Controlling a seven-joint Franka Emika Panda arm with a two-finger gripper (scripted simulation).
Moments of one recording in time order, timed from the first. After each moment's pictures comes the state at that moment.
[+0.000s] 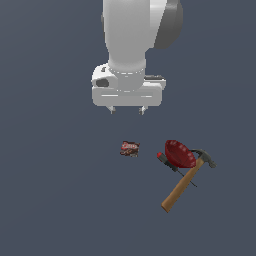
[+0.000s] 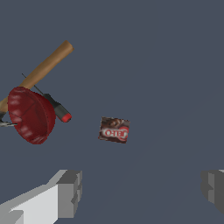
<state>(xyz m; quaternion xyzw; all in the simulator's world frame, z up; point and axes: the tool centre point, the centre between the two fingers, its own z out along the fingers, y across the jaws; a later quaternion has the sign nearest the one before) -0.011 -0.002 0.301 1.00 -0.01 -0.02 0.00</state>
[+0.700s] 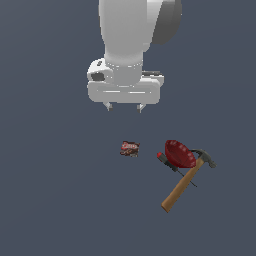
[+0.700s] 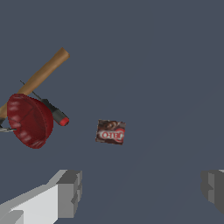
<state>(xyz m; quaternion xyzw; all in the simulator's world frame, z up) -0.010 -0.011 0.314 1.00 -0.03 0.00 0.01</state>
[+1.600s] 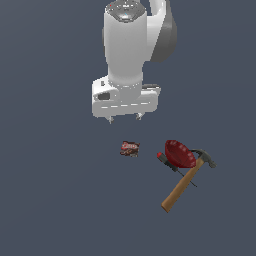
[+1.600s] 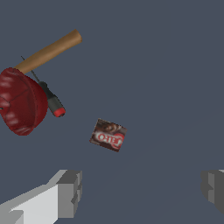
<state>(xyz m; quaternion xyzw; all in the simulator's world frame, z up) -0.003 -0.010 0.272 1.00 0.09 -0.01 0.01</state>
